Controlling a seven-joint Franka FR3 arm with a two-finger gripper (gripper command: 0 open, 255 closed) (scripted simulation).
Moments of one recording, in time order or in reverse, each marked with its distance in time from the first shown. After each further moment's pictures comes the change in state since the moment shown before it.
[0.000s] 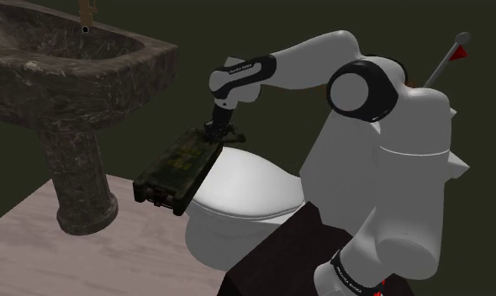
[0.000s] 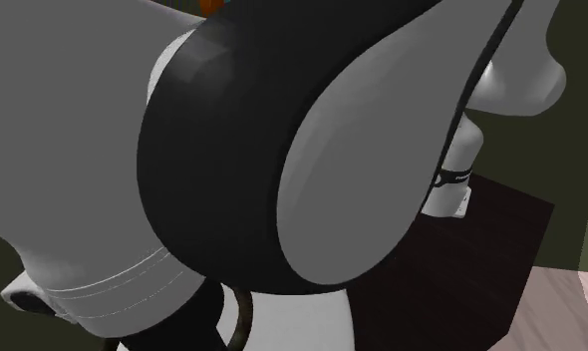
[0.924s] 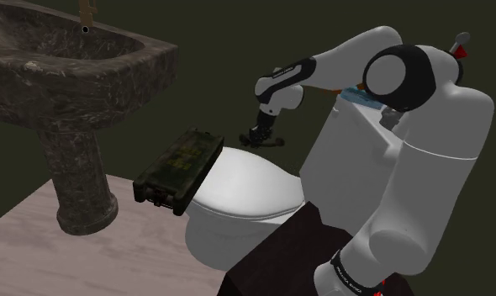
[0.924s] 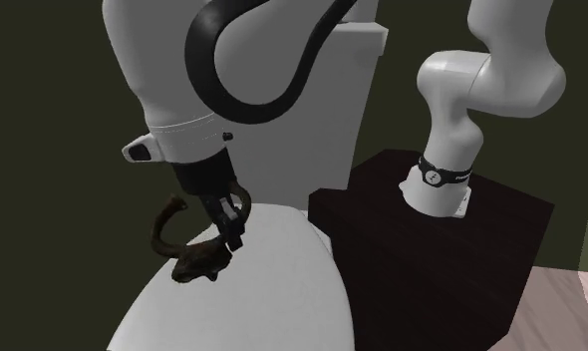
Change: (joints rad) arm -0.155 -0.206 -0.105 -0.317 -0.024 0.070 -0.282
